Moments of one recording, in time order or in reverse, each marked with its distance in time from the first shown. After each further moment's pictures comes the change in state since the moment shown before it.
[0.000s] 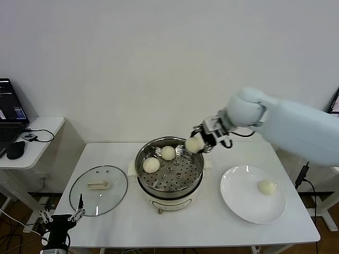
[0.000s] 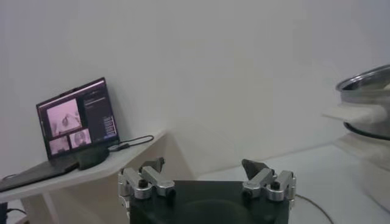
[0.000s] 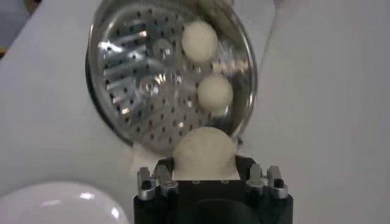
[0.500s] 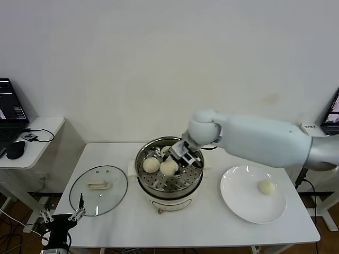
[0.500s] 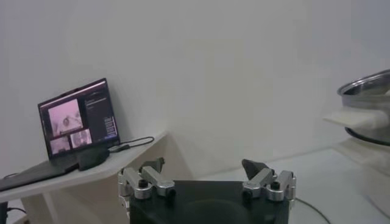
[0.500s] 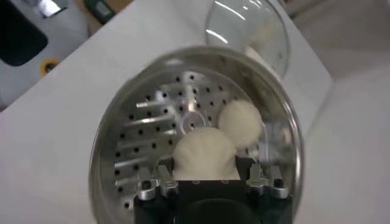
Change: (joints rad) left arm -0.002 -0.014 0.001 -0.008 0.000 0.001 0.000; right arm -0.050 0.202 -0.115 -0.068 -0.078 0.159 0.009
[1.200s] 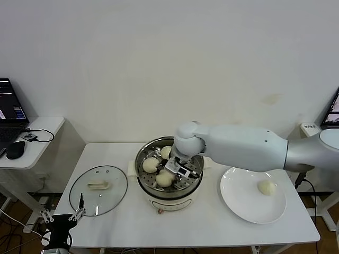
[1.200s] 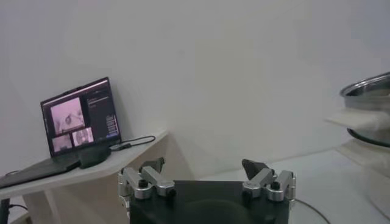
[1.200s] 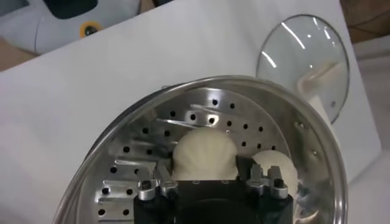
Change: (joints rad) left arm -0.007 -0.004 0.002 0.009 -0.001 -0.003 -0.002; right arm -0.016 0.052 -0.034 -0.014 -0.134 0.142 0.005
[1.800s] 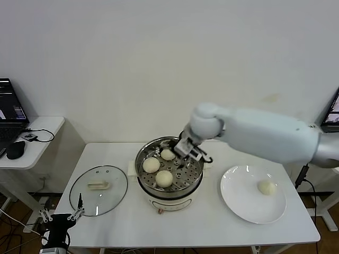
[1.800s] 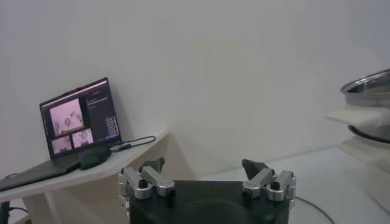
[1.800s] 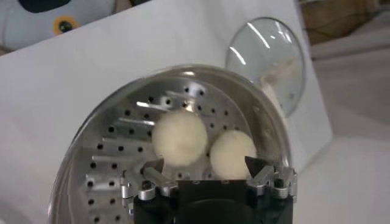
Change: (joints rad) left arm -0.004 0.022 -0.007 0.012 -0.005 0.000 0.002; right arm 0.091 -0.198 0.111 0.079 0.115 -0.073 -0.027
